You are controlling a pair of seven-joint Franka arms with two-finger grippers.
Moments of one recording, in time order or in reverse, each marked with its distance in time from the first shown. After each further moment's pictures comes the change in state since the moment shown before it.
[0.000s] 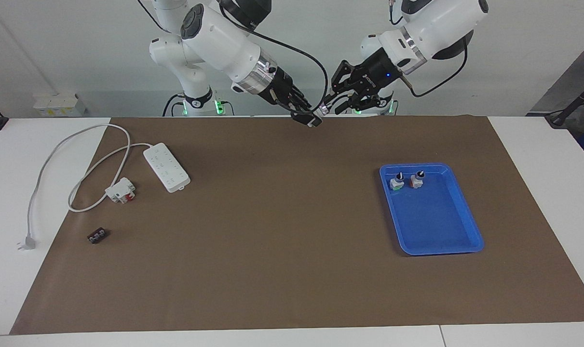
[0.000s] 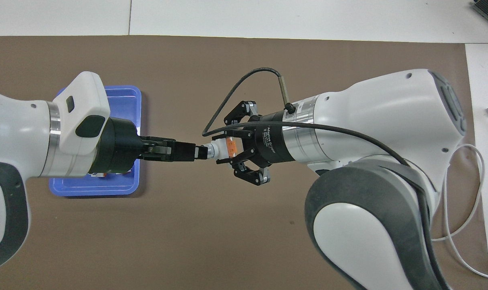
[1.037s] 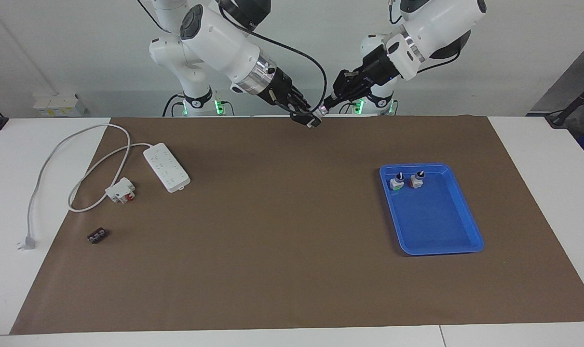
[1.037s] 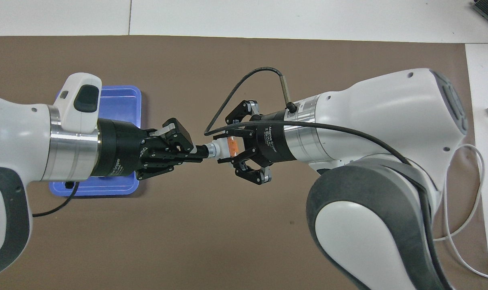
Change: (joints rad) left arm 0.000 -0.012 -0.009 -0.012 -0.026 0.018 -0.754; right arm -0.004 -0.001 -0.003 -0.001 -0.001 -0.002 0.000
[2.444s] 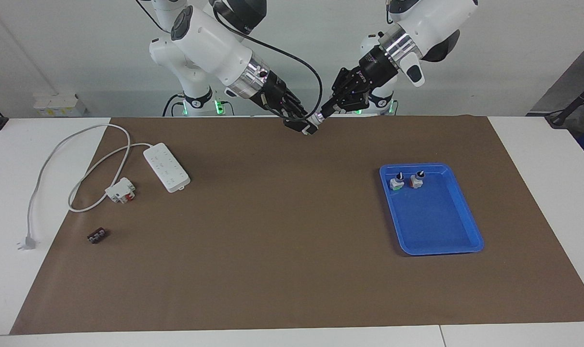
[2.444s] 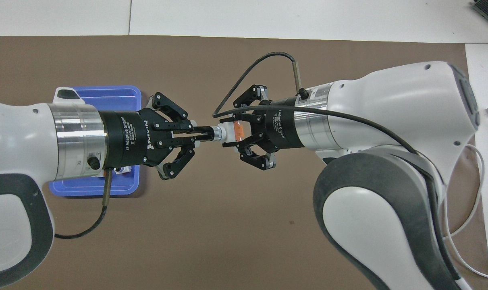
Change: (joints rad) left arm -0.002 -0.003 -0.035 -0.025 0.000 0.190 -1.075; right arm -0.006 0.016 -0.013 0.015 0.000 0.057 0.001
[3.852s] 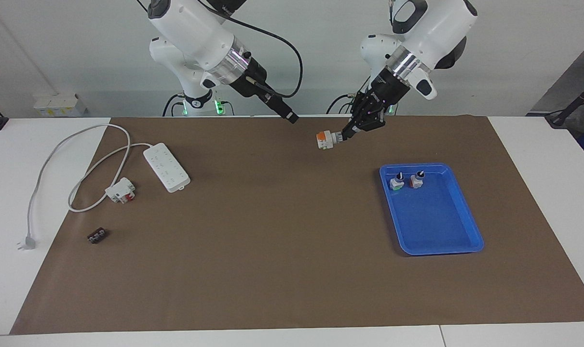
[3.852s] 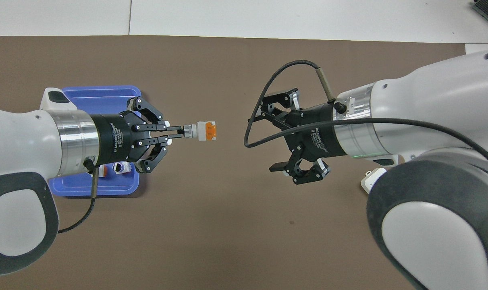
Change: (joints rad) left arm 0.045 -0.026 0.015 -0.133 0.179 0.074 0.174; right arm -0.103 -0.083 0.003 0.011 -0.084 -0.205 -0.332
